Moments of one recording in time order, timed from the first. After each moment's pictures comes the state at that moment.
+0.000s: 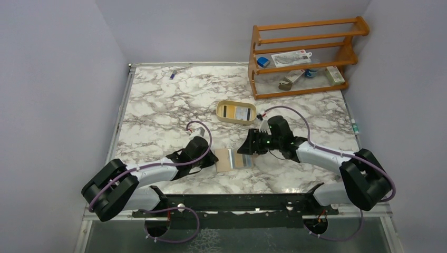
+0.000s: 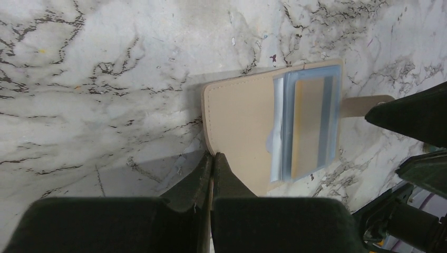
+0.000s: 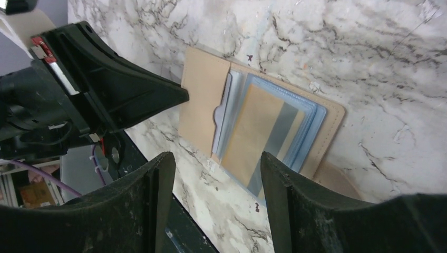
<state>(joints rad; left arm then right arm) -0.79 1.25 0.36 0.16 -0.06 -0.96 0.59 1.34 0.57 0.11 -0.46 0.60</state>
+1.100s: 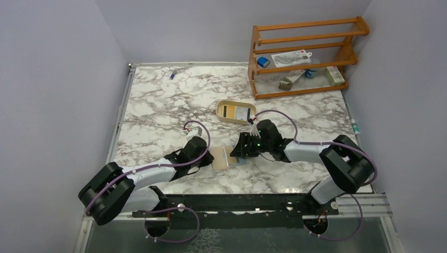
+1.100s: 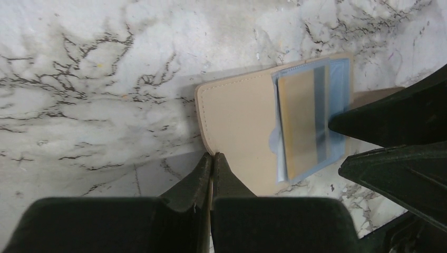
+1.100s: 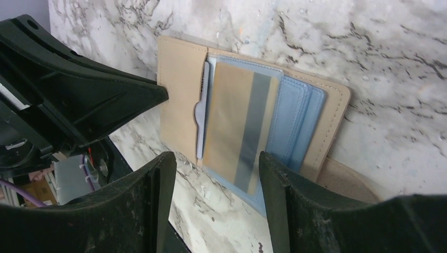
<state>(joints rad) -0.78 1.21 0.36 0.11 -0.12 -0.92 0.69 1.54 0.57 0.28 -0.40 0.66</state>
